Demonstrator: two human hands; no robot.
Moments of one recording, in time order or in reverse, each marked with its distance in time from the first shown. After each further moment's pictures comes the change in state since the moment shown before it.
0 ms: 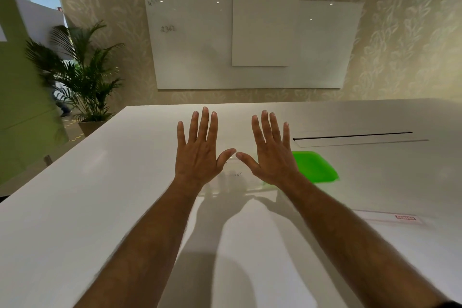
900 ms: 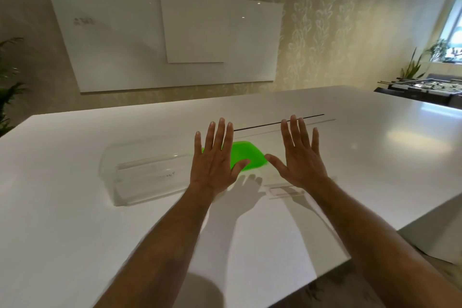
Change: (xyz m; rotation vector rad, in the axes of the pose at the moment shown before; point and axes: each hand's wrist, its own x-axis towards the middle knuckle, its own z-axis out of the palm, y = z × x) left_hand -0.006 0.182 0.008 -0.255 -0.081 0.283; right_hand -0.126 0.175 -0.066 -0.256 -0.122 0.300
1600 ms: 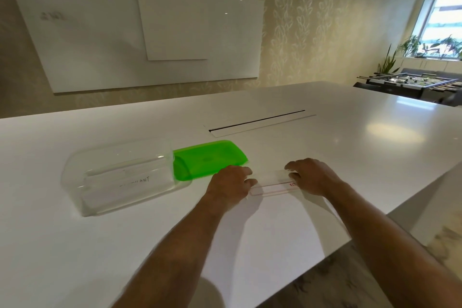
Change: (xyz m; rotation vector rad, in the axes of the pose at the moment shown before) left_hand 0.003 0.083 0.029 -0.509 -0.387 -0.027; right_hand -0.029 0.083 0.005 0.075 -0.451 0.020
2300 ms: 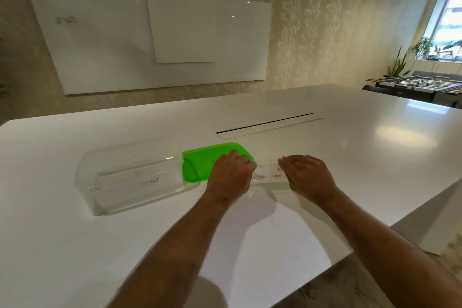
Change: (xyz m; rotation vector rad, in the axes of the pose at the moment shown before) left_hand -0.008 0.000 -0.036 0.498 0.318 0.317; right_hand -0.004 -0.039 0.000 -0.157 0.850 -0.435
